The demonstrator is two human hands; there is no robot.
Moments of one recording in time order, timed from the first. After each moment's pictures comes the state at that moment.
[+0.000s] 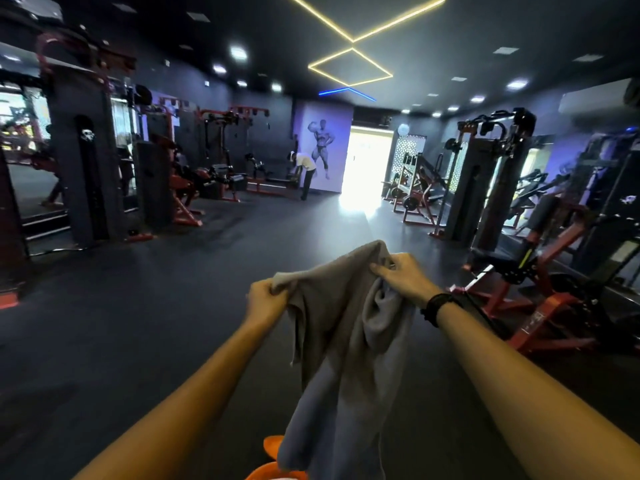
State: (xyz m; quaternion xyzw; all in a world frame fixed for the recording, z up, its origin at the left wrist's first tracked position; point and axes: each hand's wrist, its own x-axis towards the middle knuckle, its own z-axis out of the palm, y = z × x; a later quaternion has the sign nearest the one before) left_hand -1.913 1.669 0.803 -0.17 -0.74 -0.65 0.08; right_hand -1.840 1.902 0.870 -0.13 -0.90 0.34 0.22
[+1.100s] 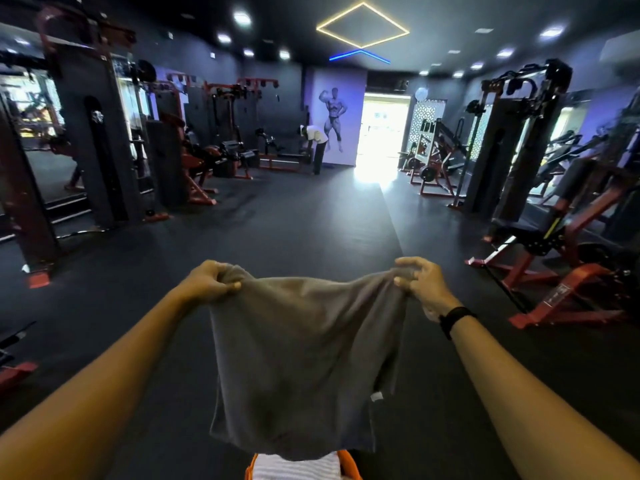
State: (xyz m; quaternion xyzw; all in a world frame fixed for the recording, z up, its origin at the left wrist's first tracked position) left_hand -1.996 1.588 0.782 -0.22 -0.88 -0.42 -0.07; right_hand -1.847 1.968 0.782 -0.16 -0.76 0.59 0.22
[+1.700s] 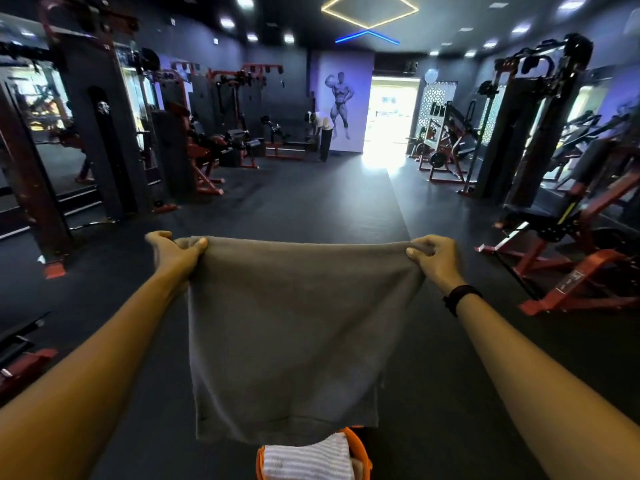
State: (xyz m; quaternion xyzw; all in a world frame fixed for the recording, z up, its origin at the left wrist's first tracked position) left_hand -2.000 1.569 0.795 0.06 -0.76 -0.63 0.12; right_hand -1.864 1.980 0.785 -0.17 -0.83 0.41 0.35
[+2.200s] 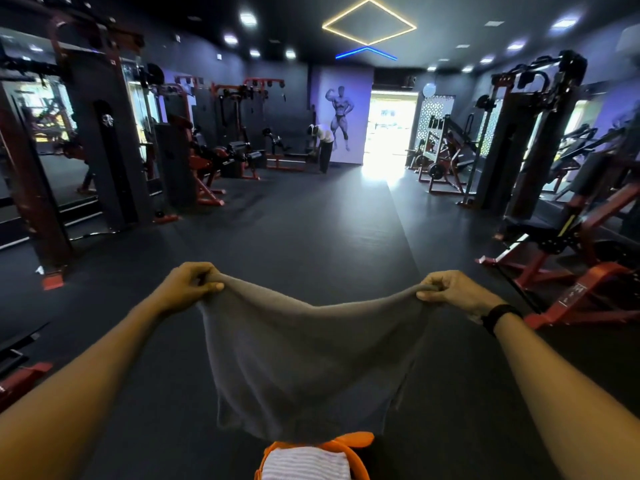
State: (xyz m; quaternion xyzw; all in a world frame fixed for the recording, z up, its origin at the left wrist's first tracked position) left_hand -2.011 1.547 0.778 -0.25 -0.92 -0.31 0.03; right_hand -1.837 2.010 0.785 -0.12 -0.88 0.44 0.12
